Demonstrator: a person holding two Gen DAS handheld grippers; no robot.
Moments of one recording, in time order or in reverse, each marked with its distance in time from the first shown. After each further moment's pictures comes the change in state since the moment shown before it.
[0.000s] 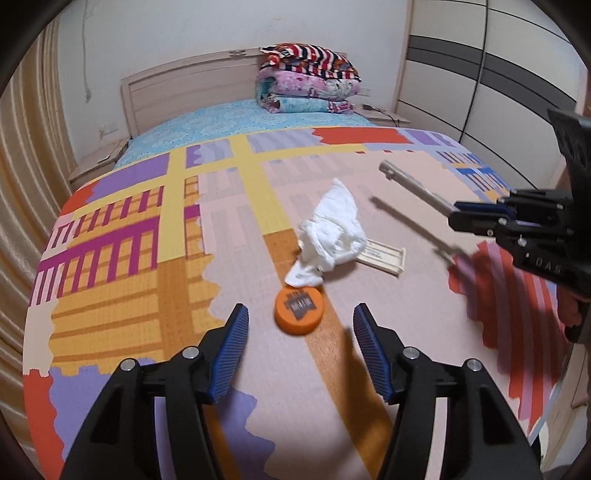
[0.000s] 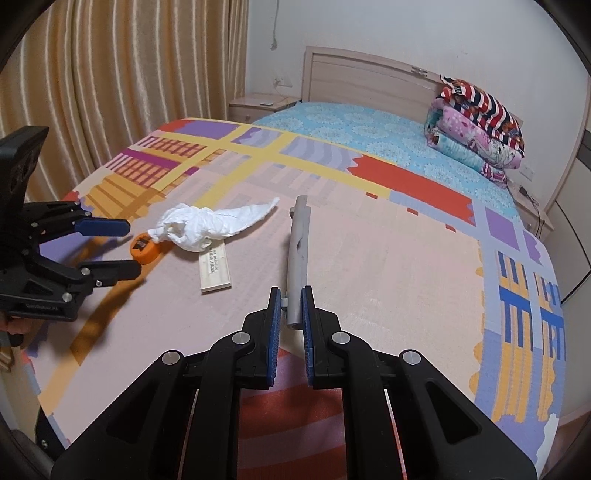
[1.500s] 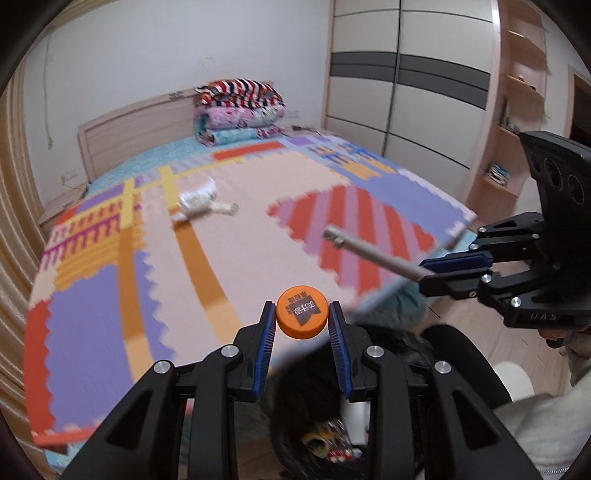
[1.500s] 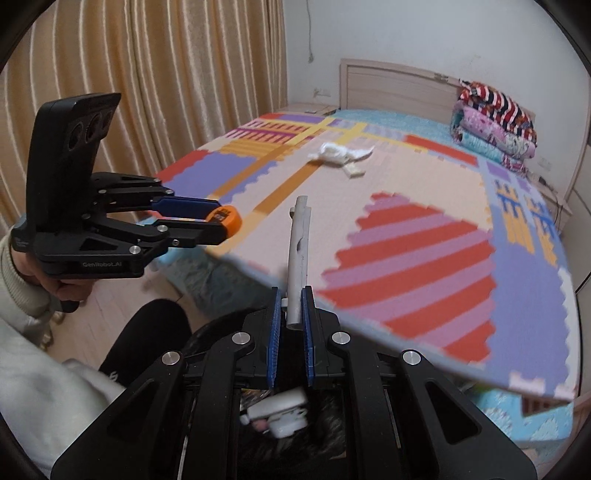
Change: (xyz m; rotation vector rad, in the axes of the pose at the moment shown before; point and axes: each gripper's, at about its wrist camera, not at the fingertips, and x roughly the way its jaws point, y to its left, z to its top) left arm -0.140 -0.113 -0.121 0.163 -0.104 -0.172; right arm -0.155 0.097 -0.148 0.012 -0.029 0.175
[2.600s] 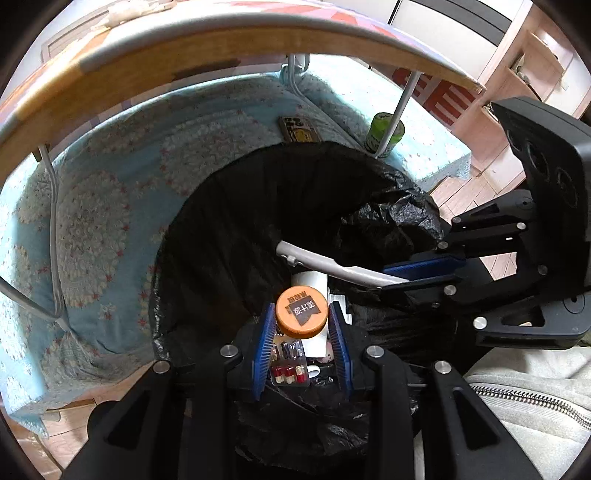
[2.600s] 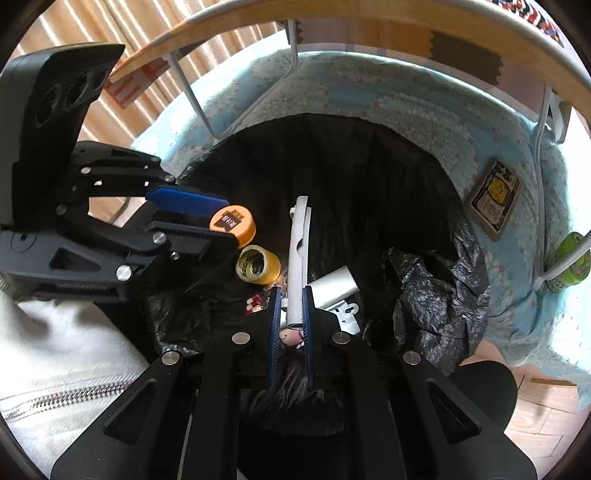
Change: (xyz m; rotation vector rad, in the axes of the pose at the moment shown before) left arm 0.111 -0.037 -0.111 -0.077 0.396 -0.130; right arm 0.106 0.010 -0.114 0.114 0.371 0.102
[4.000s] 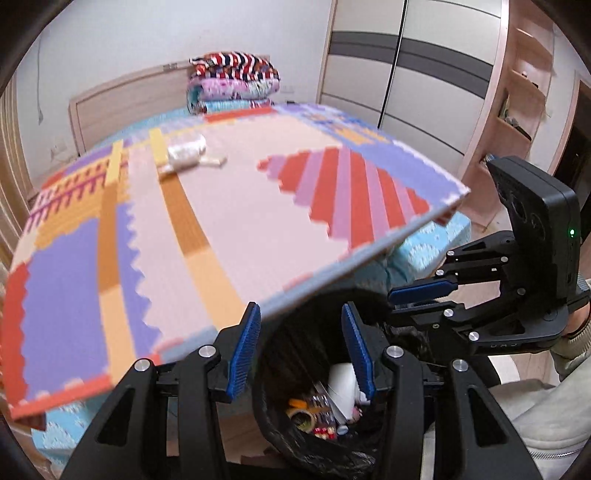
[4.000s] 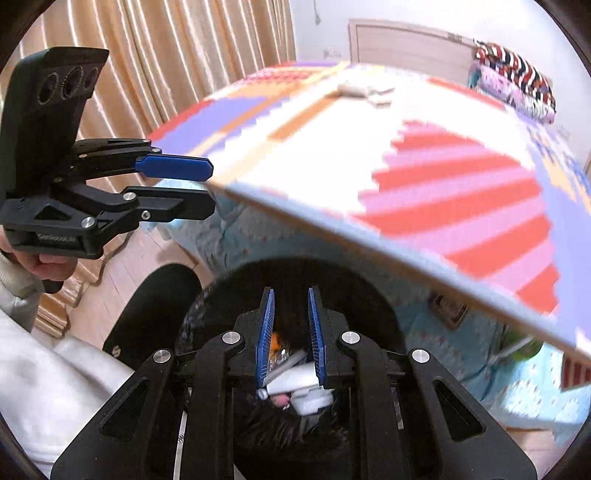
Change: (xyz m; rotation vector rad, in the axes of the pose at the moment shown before) left arm -0.136 0.024 0.050 0.043 -0.332 0.084; right arm -0.090 0.009 0.058 -0.096 -0.255 -0.052
